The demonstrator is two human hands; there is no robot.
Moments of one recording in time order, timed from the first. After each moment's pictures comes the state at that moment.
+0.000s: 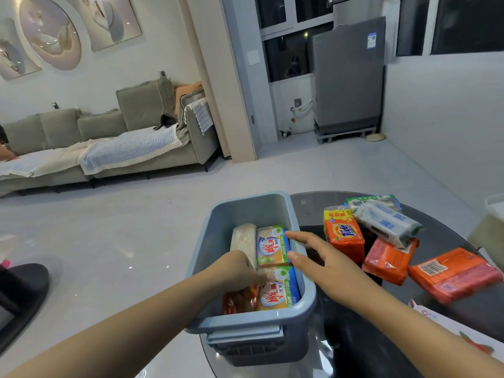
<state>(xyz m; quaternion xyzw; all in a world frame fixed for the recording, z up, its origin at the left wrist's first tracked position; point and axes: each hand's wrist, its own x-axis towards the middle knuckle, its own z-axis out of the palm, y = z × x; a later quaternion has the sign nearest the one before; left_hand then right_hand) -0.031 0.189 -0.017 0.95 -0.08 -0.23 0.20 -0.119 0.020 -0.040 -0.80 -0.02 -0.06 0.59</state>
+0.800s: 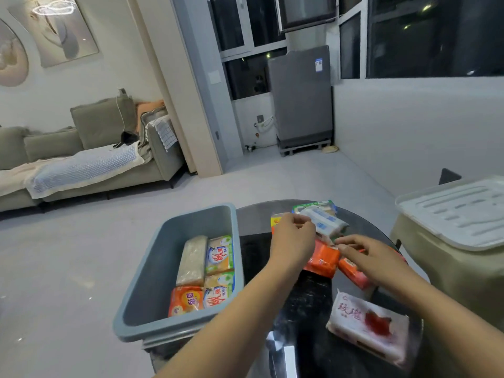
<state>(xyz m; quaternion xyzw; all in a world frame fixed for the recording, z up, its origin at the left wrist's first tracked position) -0.118 0.009 0.002 0.80 -0.14 -0.12 0.58 -0.189 -0.120 -0.052 -0.84 0.18 -0.14 0.49</state>
